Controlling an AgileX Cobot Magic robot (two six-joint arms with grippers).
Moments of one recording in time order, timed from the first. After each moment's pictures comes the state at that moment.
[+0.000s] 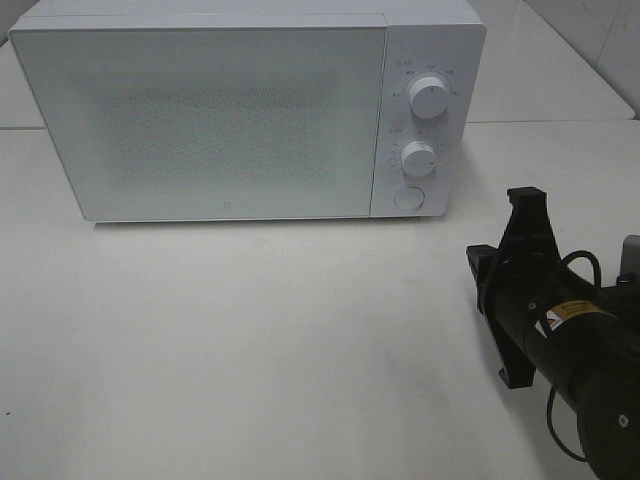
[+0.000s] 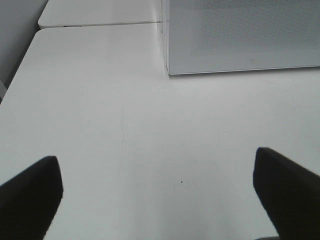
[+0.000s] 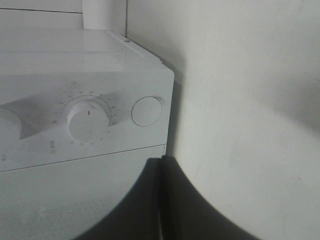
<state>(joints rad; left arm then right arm) 0.09 -0.01 -0.50 -0.16 1.05 0.16 0.82 1.77 -0.29 0.82 -1.15 1.36</state>
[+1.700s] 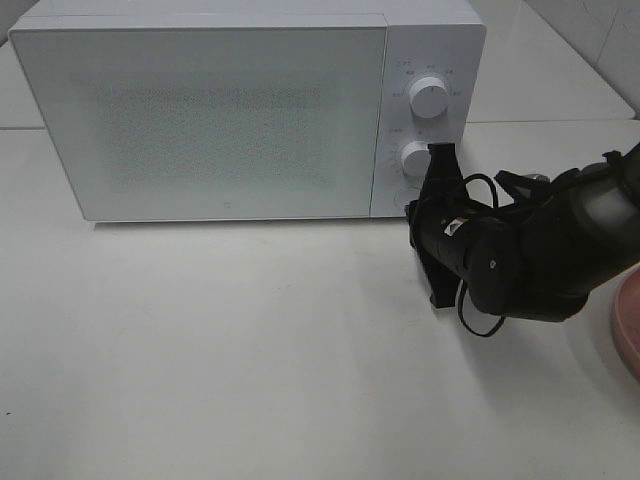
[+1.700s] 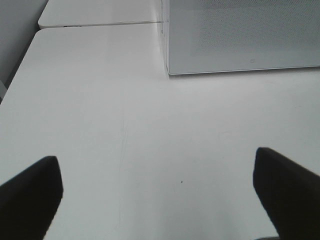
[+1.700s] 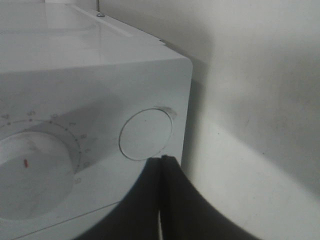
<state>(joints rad) 0.09 -0.01 -0.50 -0.16 1.05 0.16 0.55 2.03 -0.73 0.56 -0.86 1.34</state>
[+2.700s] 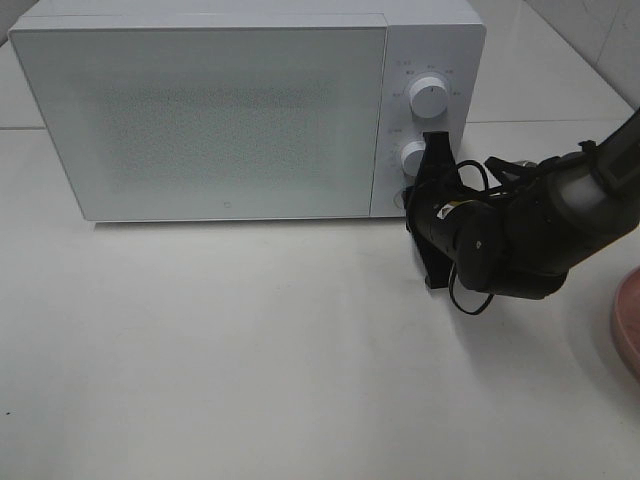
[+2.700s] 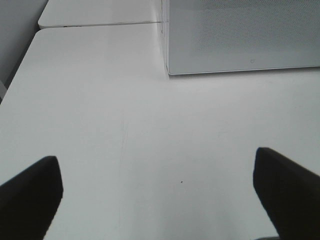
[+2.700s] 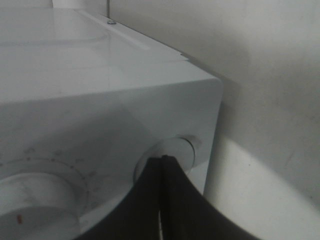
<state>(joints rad) 0.09 -0.01 -0.50 -0.16 1.05 0.16 0.50 2.09 -0.82 0.53 -0.85 1.32</state>
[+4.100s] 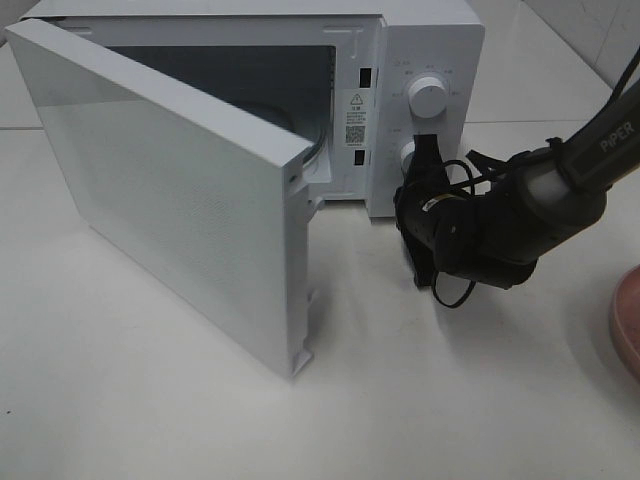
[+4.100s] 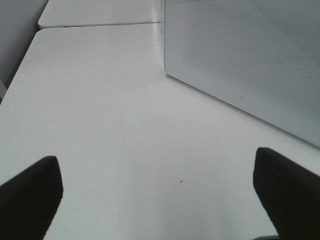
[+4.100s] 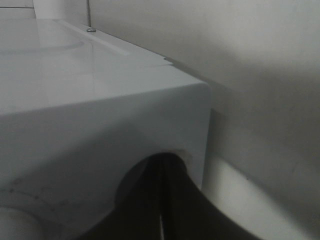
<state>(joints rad) 0.09 -0.01 -0.50 -0.16 1.05 0.16 0.50 2.16 -0.93 0.64 -0.79 1.26</state>
